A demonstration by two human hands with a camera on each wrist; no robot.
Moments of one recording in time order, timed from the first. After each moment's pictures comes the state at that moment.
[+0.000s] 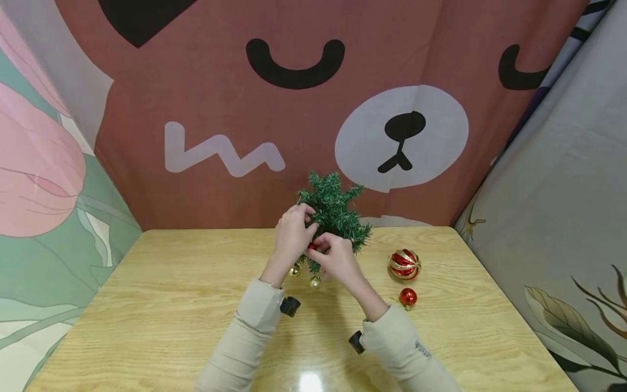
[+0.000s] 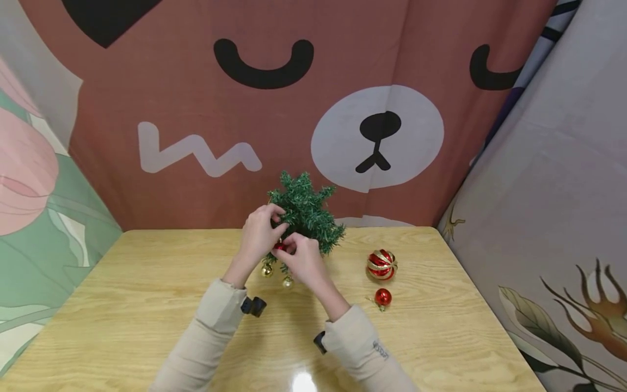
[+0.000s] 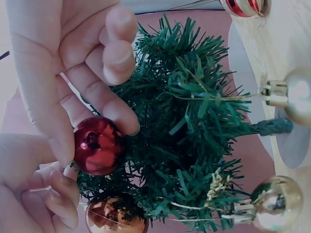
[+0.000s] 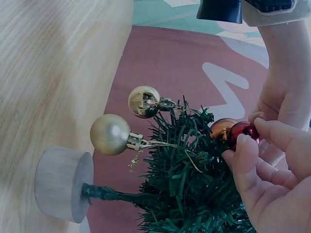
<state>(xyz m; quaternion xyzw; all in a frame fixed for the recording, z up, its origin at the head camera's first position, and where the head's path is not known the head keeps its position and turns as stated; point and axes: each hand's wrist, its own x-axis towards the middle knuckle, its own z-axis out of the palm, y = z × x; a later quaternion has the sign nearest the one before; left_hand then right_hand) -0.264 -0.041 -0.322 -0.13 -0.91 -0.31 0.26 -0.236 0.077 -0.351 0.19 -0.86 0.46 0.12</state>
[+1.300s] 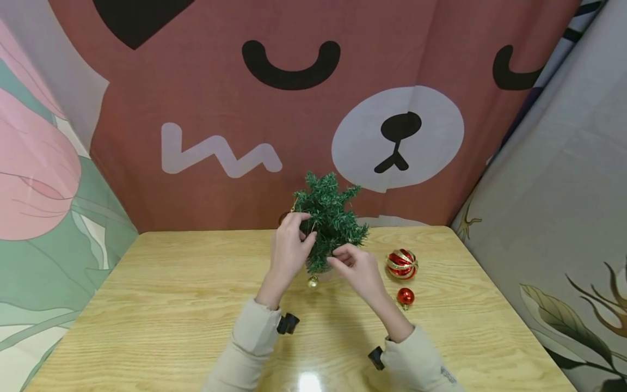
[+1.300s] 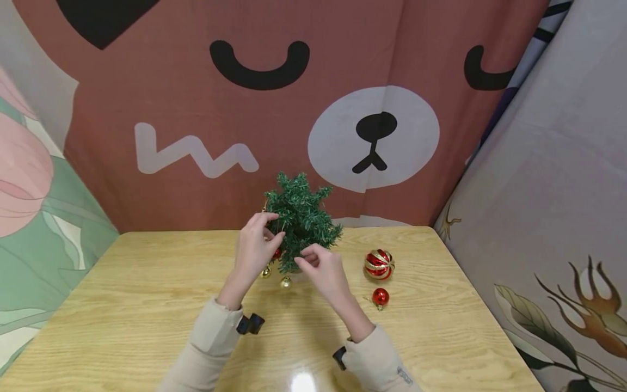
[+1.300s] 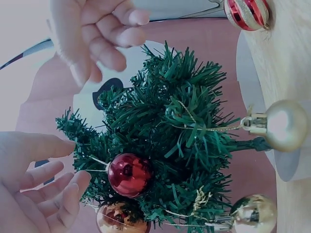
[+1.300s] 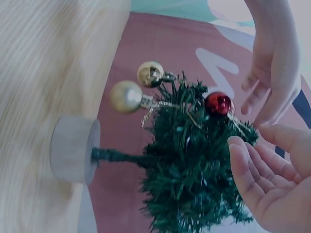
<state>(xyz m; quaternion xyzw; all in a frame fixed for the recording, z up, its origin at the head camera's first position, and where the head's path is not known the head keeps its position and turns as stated) -0.242 -0.040 -0.335 -0.16 -0.86 -0.35 0.34 -0.214 0.117 -0.364 0.21 -0.84 0.46 0.21</state>
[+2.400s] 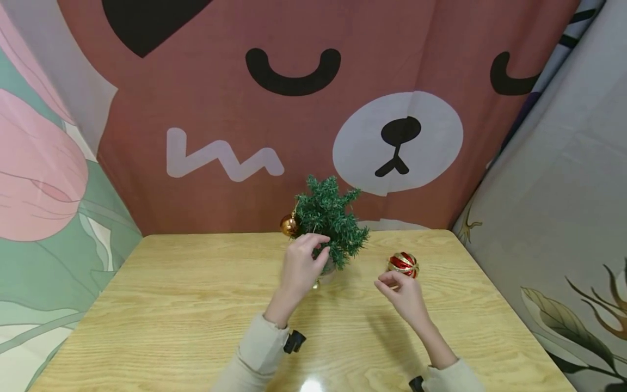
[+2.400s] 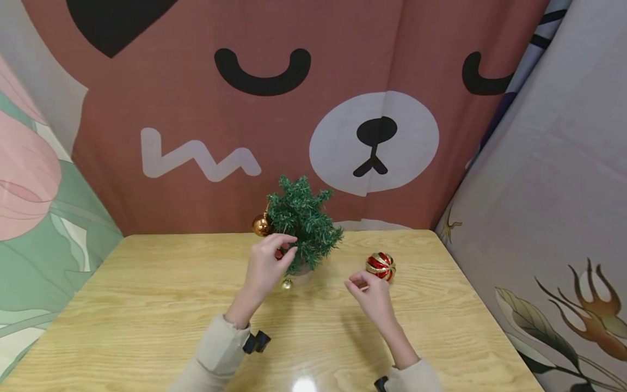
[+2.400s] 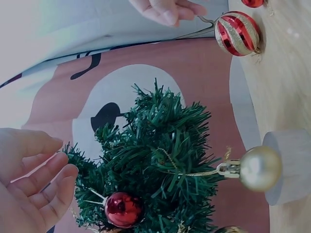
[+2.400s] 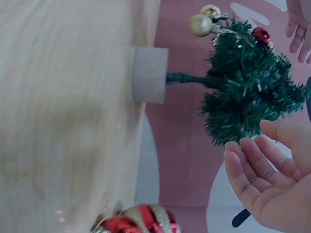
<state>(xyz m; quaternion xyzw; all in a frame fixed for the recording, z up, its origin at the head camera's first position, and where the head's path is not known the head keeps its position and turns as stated) -0.220 -0.024 -0.349 -0.25 -0.81 -0.37 0.38 -0.204 0.199 -0.420 0.14 -0.86 0.44 0.24</state>
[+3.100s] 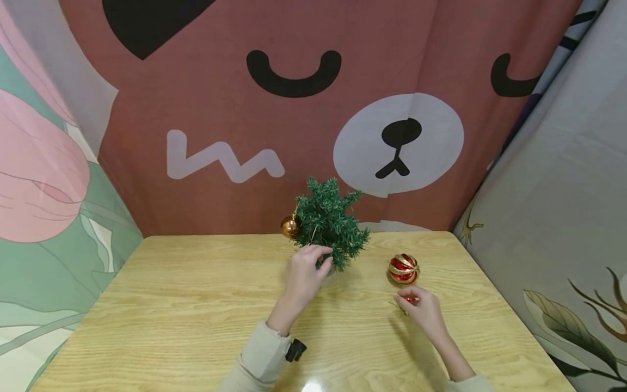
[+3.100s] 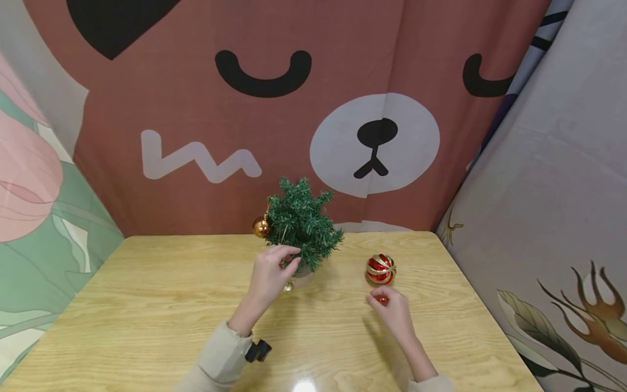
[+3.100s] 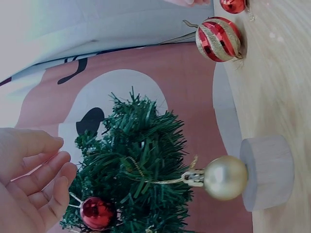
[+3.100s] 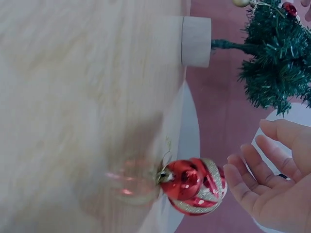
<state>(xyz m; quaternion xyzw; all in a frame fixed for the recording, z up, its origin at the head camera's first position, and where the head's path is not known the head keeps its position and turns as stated) -0.219 -0.019 -0.366 -0.25 -0.83 -0.33 0.38 -0.199 0.238 -0.452 0.08 -0.87 0.42 0.23</state>
